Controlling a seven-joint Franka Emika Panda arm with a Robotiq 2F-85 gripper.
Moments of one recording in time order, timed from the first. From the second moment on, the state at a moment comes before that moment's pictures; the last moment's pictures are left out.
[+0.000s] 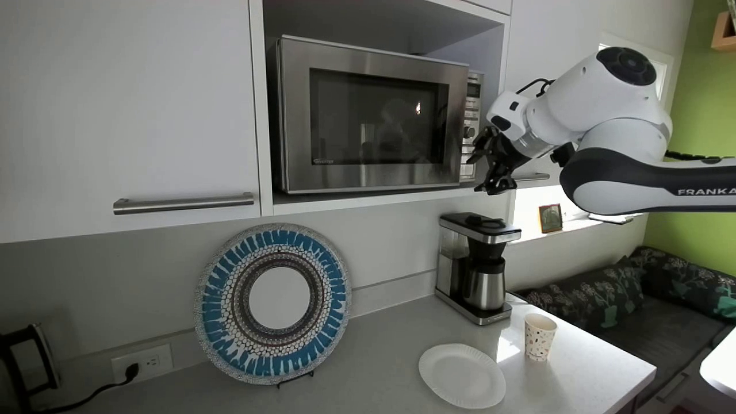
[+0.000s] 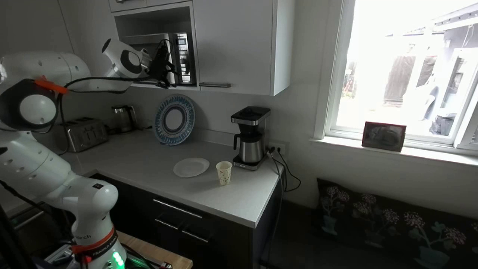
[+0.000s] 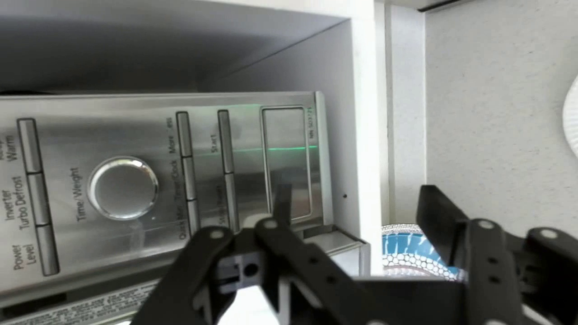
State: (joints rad) arm 0.12 -0.50 0.02 -2.10 -0.67 2.52 -0.85
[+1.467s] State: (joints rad) arm 0.11 -0.46 0.05 -1.87 -0.33 2.18 -0.67
